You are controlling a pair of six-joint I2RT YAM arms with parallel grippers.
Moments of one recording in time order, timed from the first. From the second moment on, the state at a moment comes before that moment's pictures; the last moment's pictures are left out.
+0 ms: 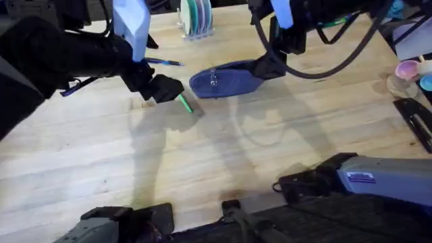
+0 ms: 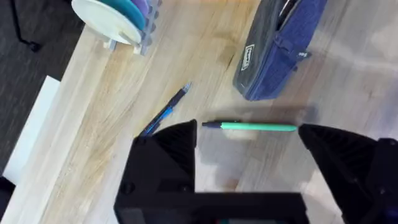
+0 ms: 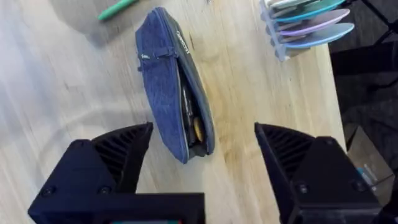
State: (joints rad) left arm -0.21 1.30 1.07 -0.65 0.47 0.85; right arm 0.24 1.34 1.33 -0.96 -0.29 -1.02
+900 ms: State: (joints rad) left arm -0.21 1.30 1.07 -0.65 0.47 0.85; right arm 0.24 1.34 1.33 -0.96 -0.28 -1.06
